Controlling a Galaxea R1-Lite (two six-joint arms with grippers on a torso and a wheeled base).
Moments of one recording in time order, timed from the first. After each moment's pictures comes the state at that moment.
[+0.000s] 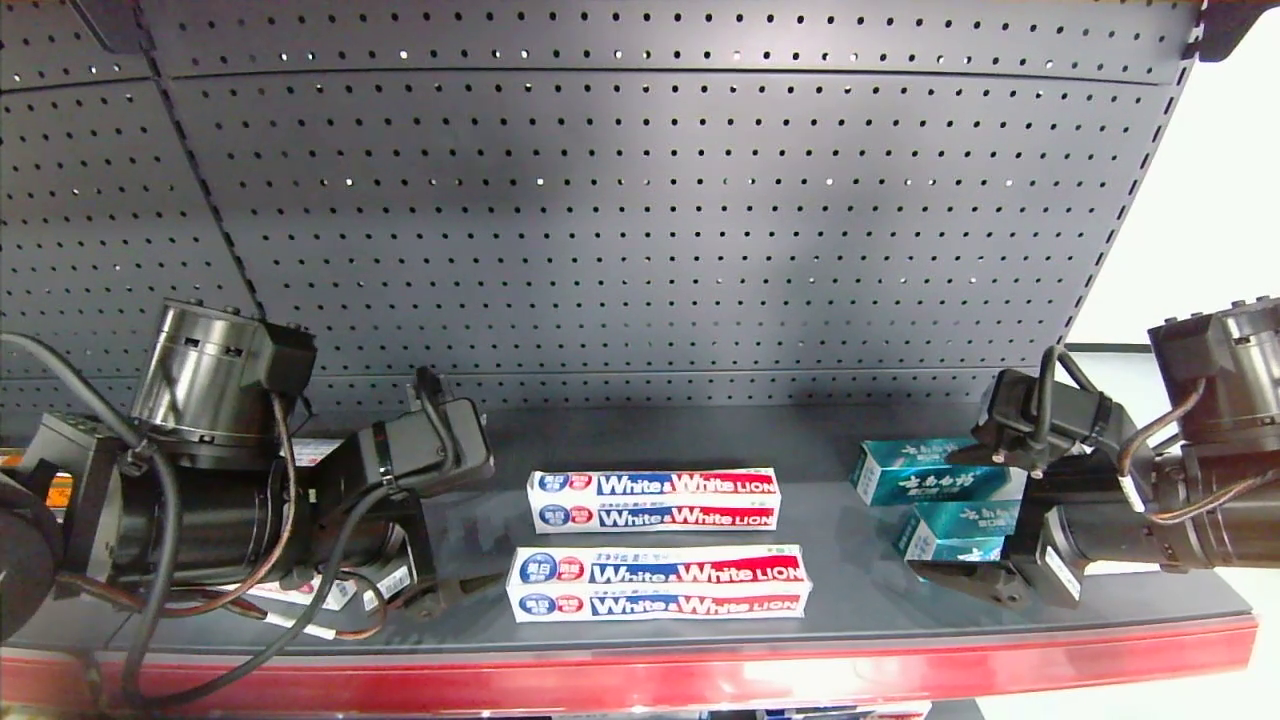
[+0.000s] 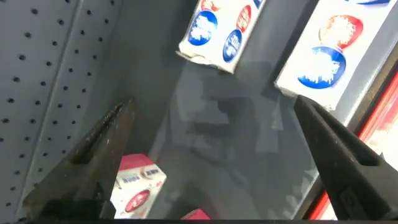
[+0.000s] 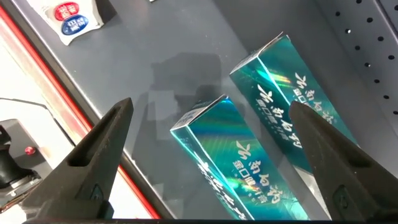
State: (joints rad) left arm -0.37 1.52 -0.84 -0.02 -0.18 0.78; right arm 0.37 1.45 -0.86 0.04 0.21 -0.64
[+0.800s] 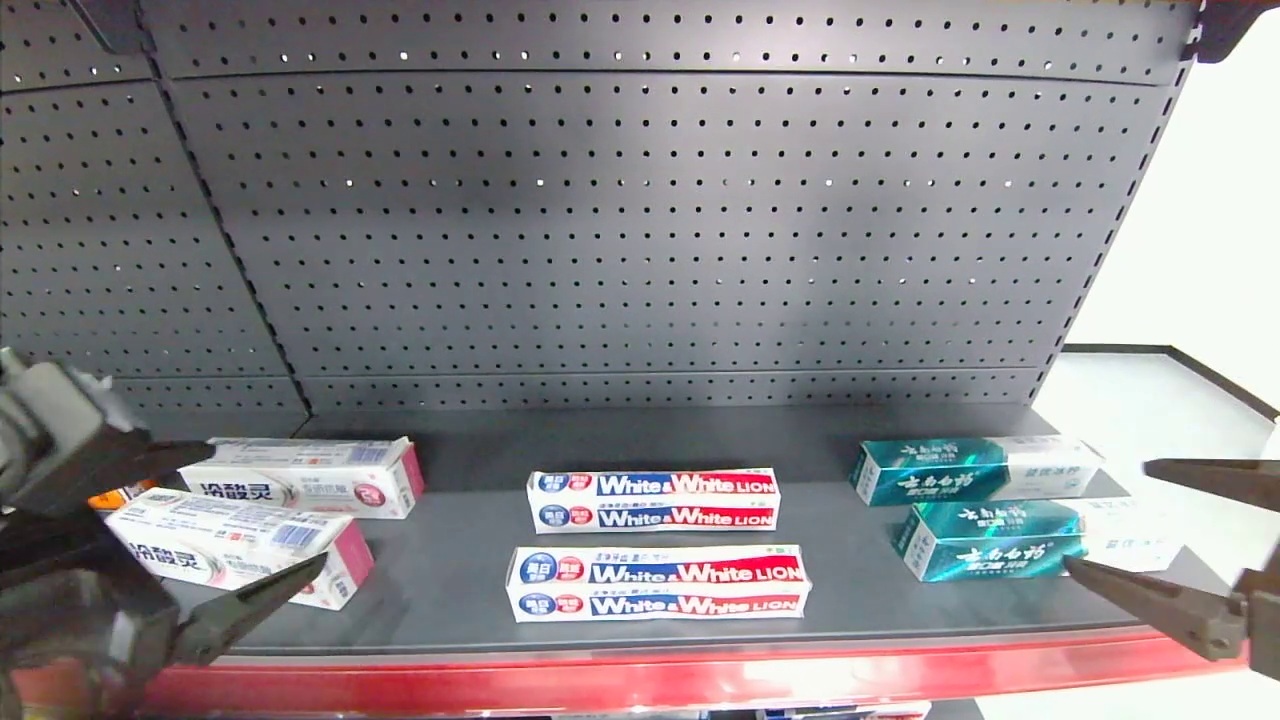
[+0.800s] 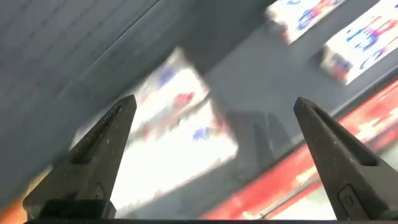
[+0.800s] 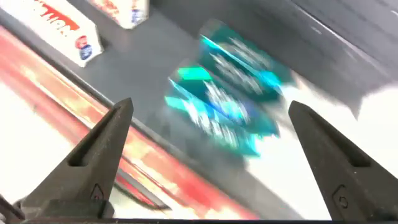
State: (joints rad) left arm -0.13 1.03 -0.60 -0.04 -0.13 0.49; right arm 0.27 0.99 -0.60 -0.05 0.15 -0.34
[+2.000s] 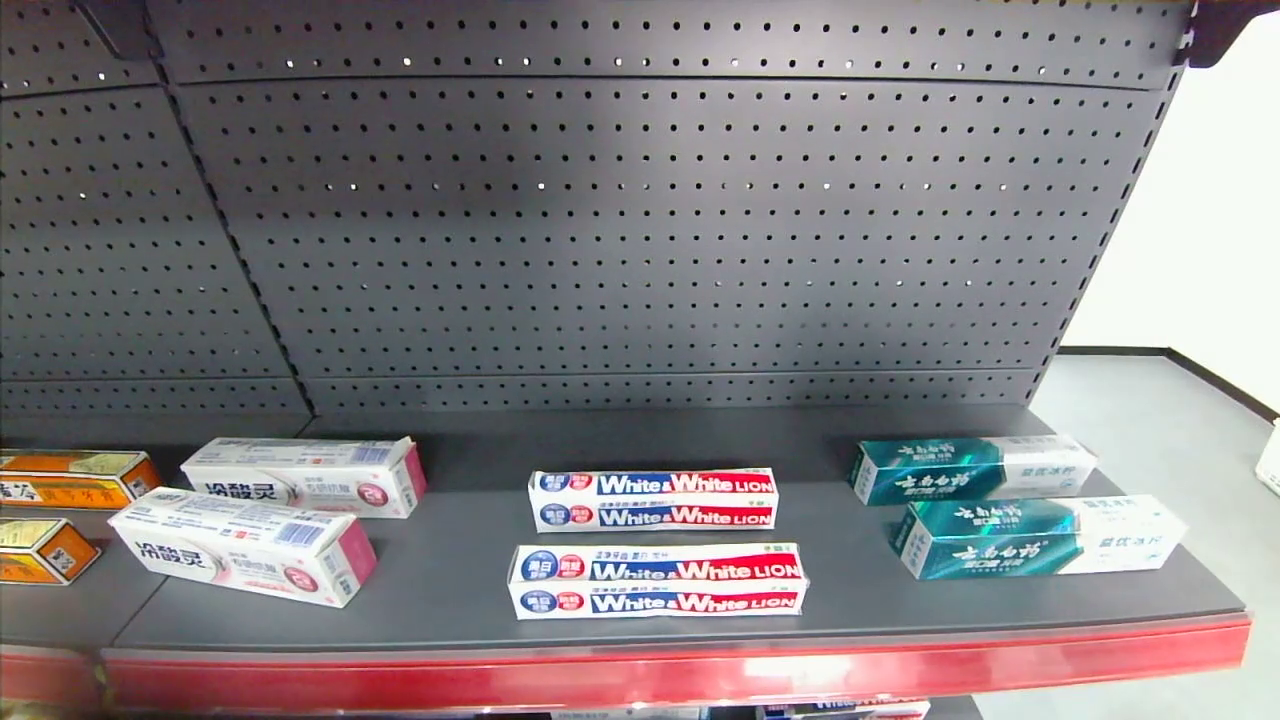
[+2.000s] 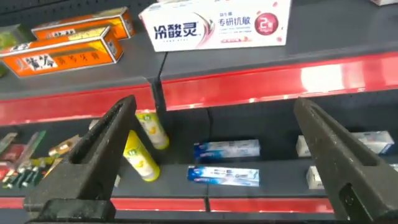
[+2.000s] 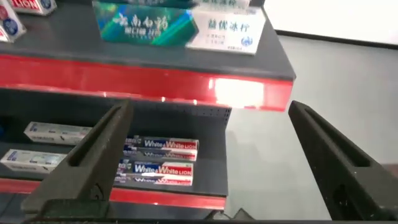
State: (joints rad) left arm 0.00 0.05 -0.08 0.10 0.12 0.15; right arm 0.00 0.17 -0.06 -0.02 0.06 -0.08
